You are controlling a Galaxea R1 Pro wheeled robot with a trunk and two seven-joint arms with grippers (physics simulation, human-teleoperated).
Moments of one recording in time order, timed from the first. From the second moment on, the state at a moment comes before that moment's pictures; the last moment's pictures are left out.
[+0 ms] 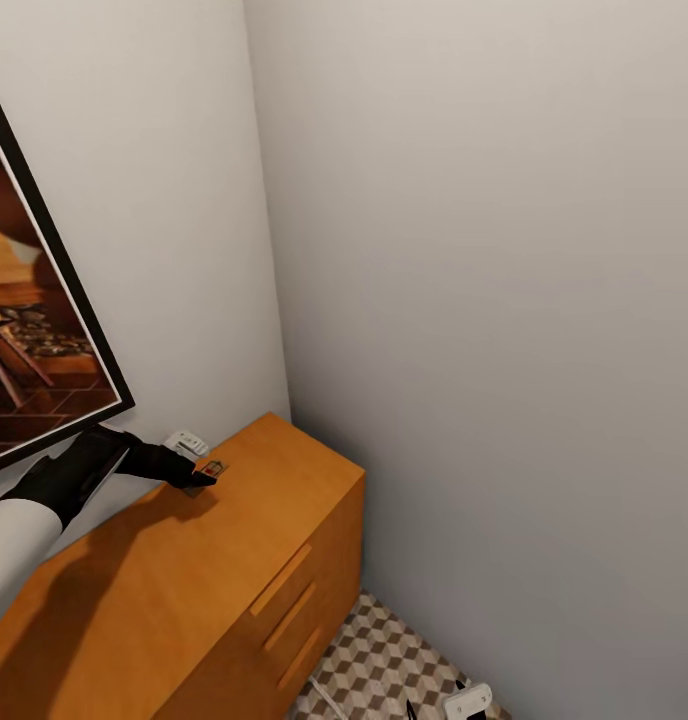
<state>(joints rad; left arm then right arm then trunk) -1.02 0.40 -0.36 -0.61 -0.10 0.56 -0.88 -0.37 0.07 0.16 -0.01 0.15 -0.69 -0.08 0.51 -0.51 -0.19</state>
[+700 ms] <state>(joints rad) -1.02 0.40 -0.36 -0.61 -0.10 0.56 -0.88 -0.37 0.07 0.16 -0.01 0.15 -0.69 -0.08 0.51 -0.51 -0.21</state>
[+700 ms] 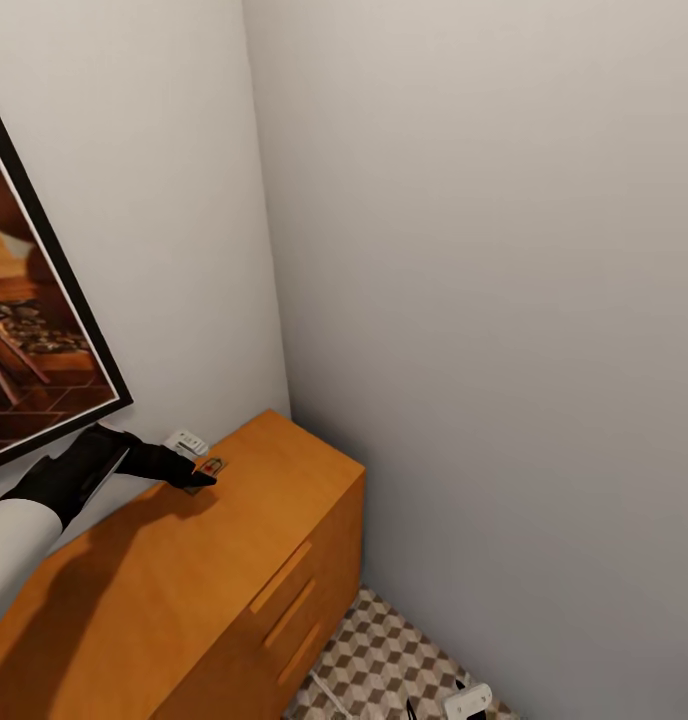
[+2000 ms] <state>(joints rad) -1.02 0.40 -0.36 -0.61 -0.10 0.56 -0.88 -0.37 0.07 0.16 -0.01 0.15 -0.69 -0.08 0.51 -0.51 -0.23</state>
